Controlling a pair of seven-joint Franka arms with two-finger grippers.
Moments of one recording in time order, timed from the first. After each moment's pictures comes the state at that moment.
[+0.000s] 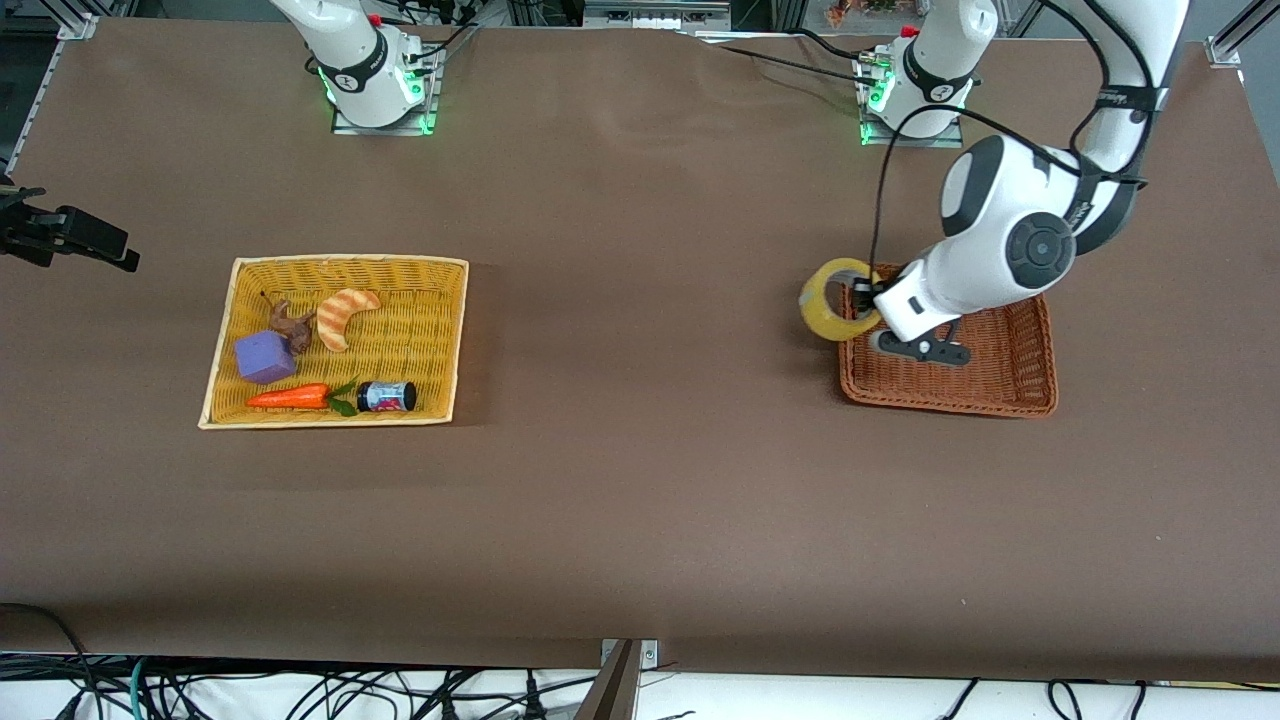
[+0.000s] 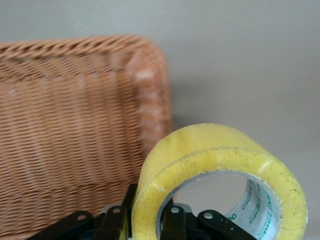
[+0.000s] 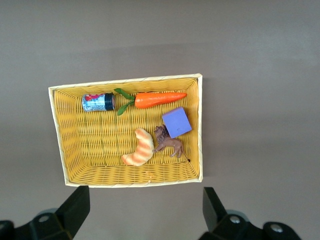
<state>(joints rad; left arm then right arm) -0.07 0.19 -0.16 -2.11 -0.12 2.04 0.01 -0.11 0.09 0.03 -1.52 0.00 1.55 -0.03</state>
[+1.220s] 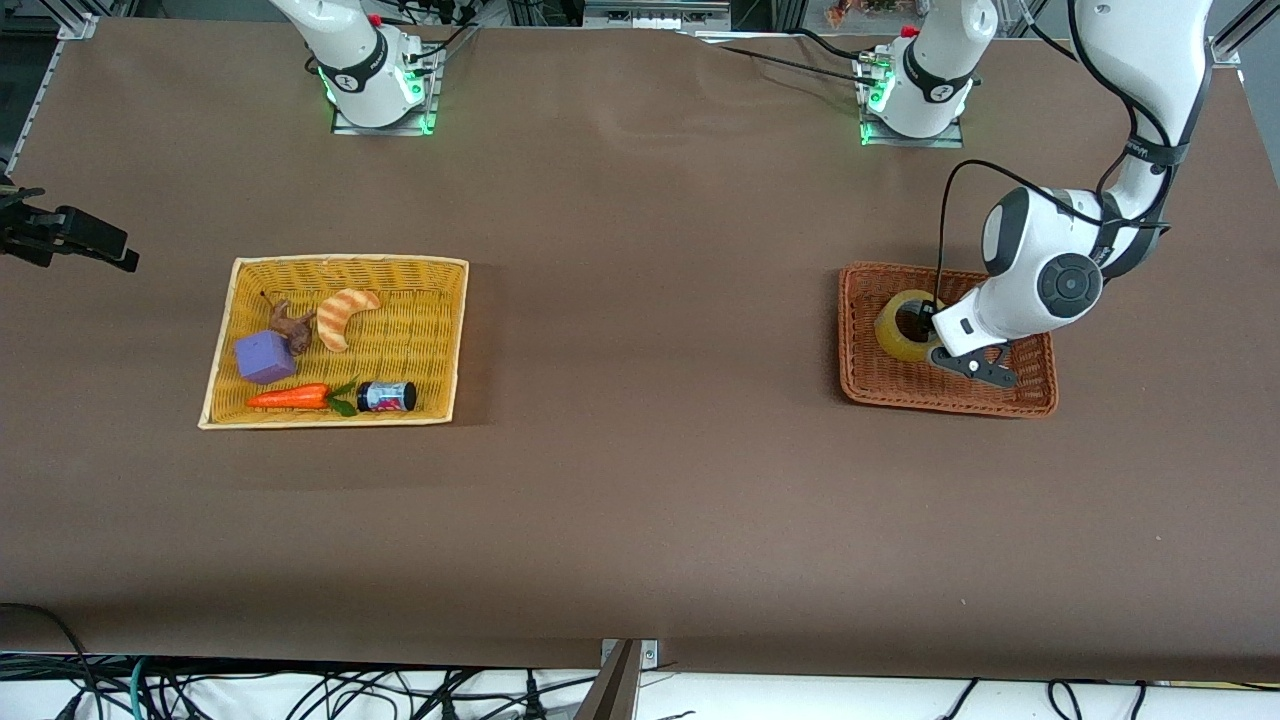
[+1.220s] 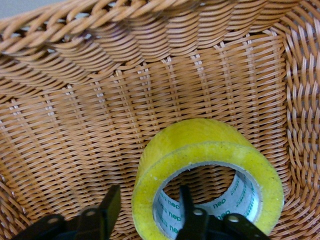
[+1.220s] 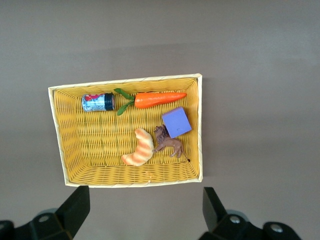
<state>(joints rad) -0.02 0.32 -0.04 -2.22 0.04 2.32 0.23 -0.11 0.09 0.03 -1.52 0.00 1.55 -0.03</state>
